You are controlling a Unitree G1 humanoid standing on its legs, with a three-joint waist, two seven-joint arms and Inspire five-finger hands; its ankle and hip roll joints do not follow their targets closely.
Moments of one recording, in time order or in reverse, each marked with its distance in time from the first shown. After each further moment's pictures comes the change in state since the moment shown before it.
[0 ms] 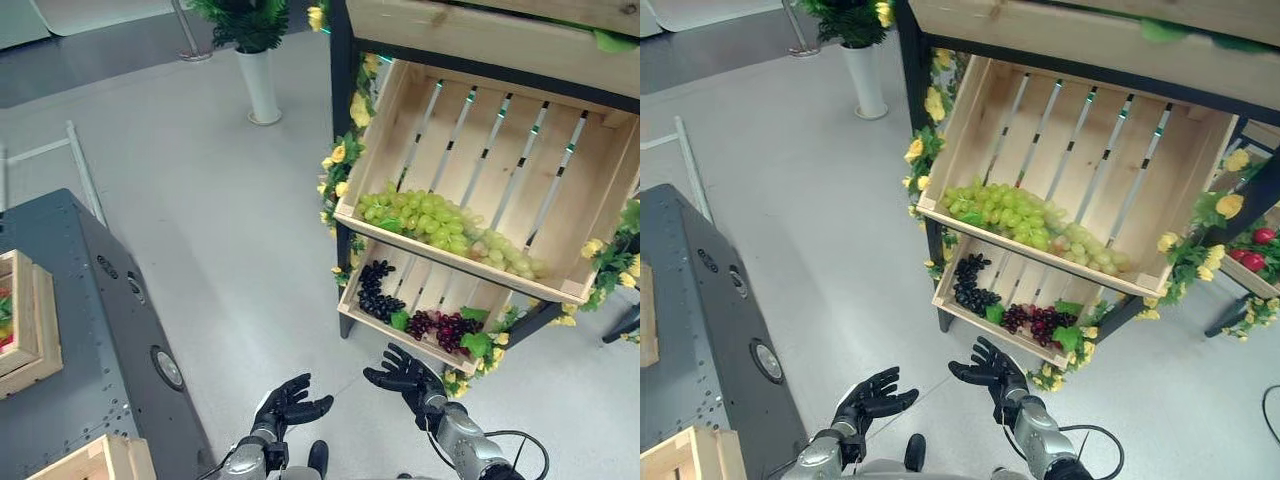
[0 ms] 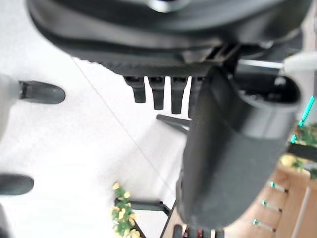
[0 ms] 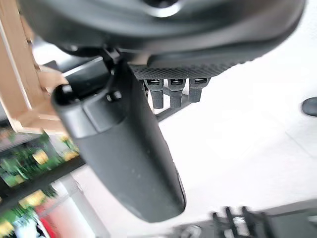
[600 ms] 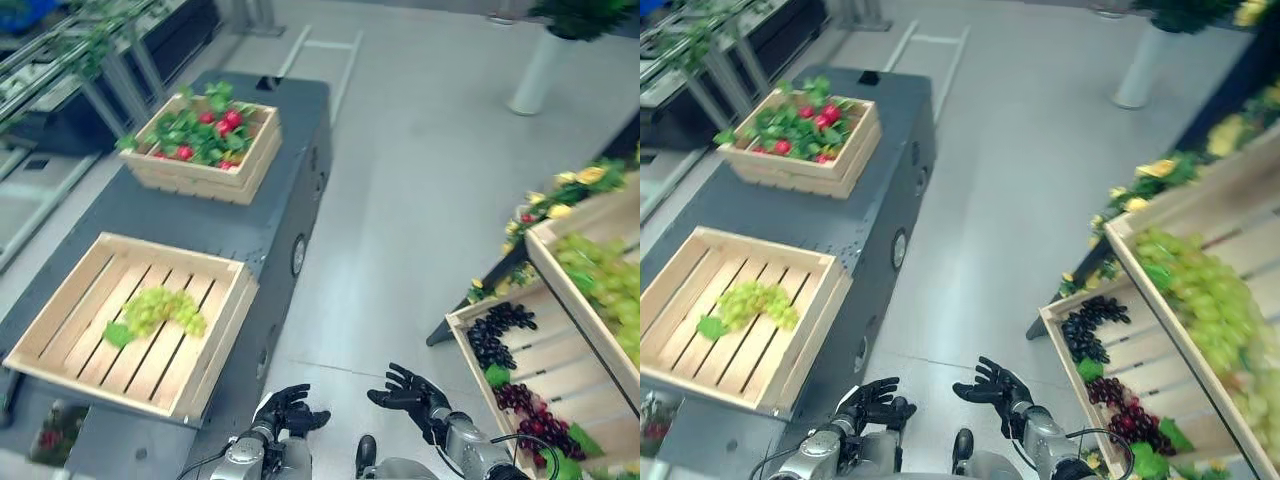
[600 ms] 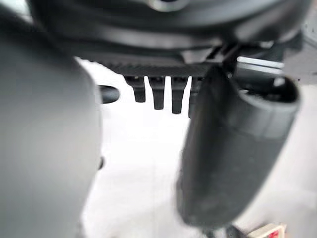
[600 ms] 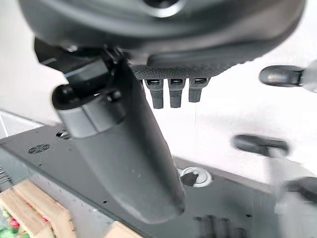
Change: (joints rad) left arm -0.035 0.016 -0.070 0.064 0.078 0.061 -0.017; right arm -0.071 -0.032 -0.001 0.126 0.011 -0.006 0.058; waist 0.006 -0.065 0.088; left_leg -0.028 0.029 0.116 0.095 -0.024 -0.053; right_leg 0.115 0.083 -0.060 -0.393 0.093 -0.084
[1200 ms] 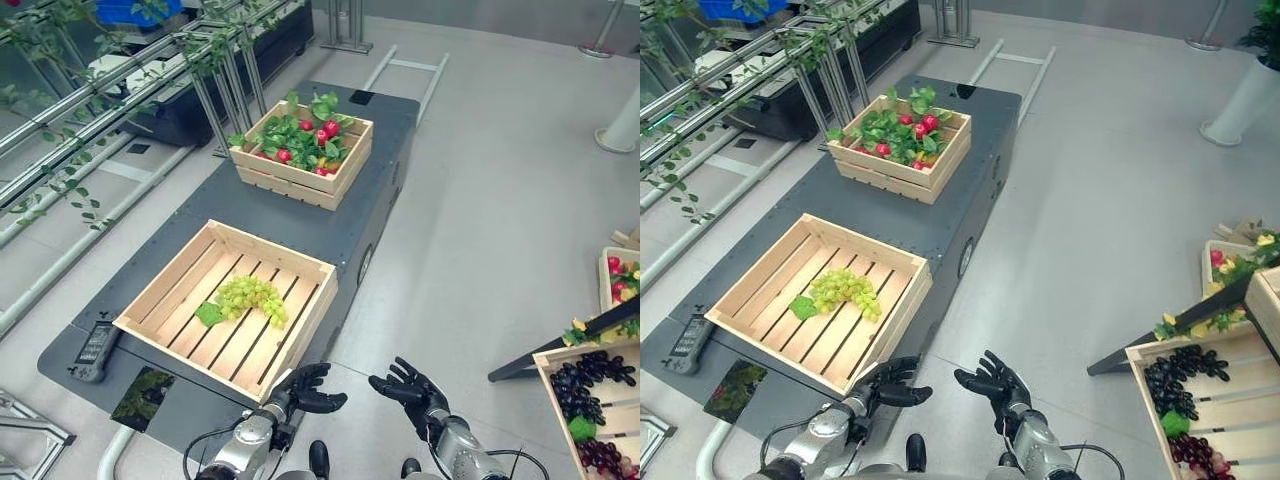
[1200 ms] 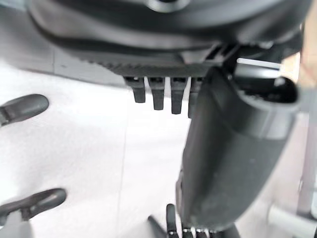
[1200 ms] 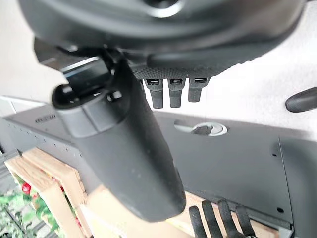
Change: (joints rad) left arm -0.040 0.046 -0.035 -0.137 -0.034 0.002 -0.038; right arm 0.067 0.082 -0.057 -0.053 0.067 -0.020 -0.072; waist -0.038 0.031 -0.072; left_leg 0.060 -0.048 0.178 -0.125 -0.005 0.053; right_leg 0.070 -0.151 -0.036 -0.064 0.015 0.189
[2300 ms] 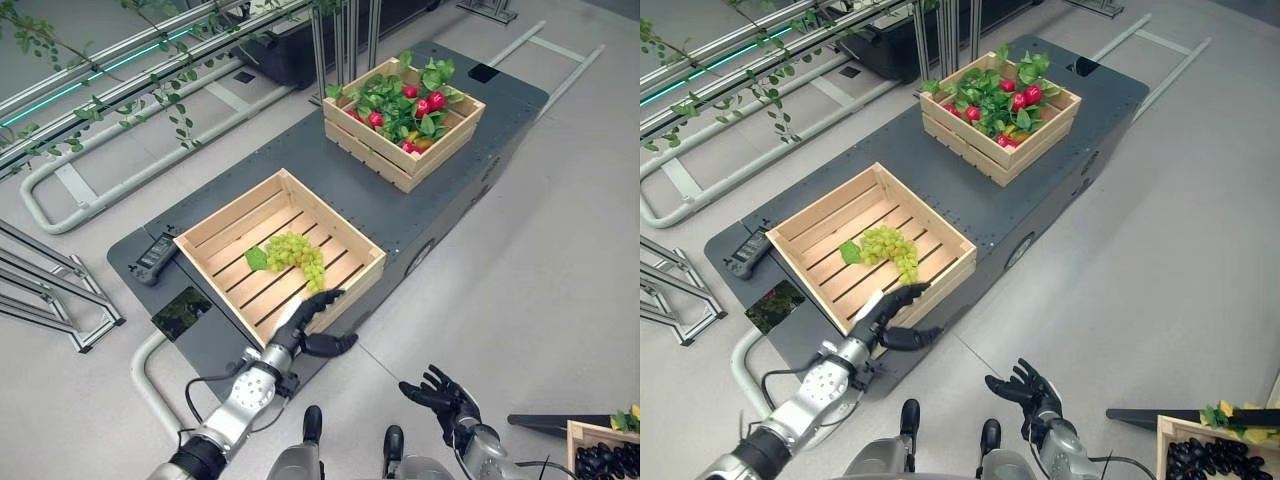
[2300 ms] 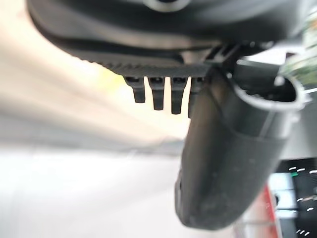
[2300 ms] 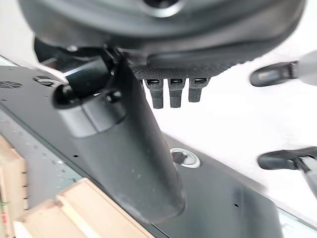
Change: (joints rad) left arm -0.048 0.171 0.095 -0.587 0.253 -0.089 0.168; right arm 0.078 -0.105 -0.037 -0.039 -0.002 -0.006 -0.077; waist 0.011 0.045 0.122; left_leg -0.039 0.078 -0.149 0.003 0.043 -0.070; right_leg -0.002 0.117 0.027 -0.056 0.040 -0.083
